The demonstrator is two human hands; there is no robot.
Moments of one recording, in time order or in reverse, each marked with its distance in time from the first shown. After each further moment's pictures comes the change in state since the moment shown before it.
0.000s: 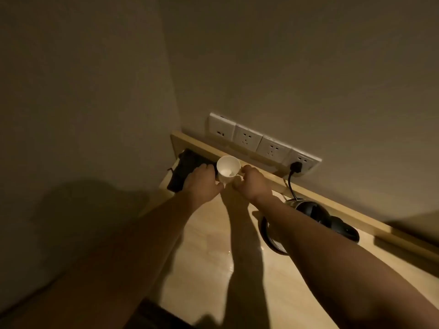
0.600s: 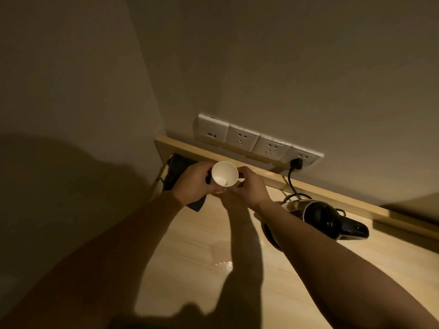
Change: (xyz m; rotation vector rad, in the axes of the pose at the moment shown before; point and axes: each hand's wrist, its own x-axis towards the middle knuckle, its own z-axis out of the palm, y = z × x) left_hand 0.045 -0.033 -0.012 -0.396 -0.164 0.222; right_hand 0.007 -0.004 0.013 0.272 0.078 0.066
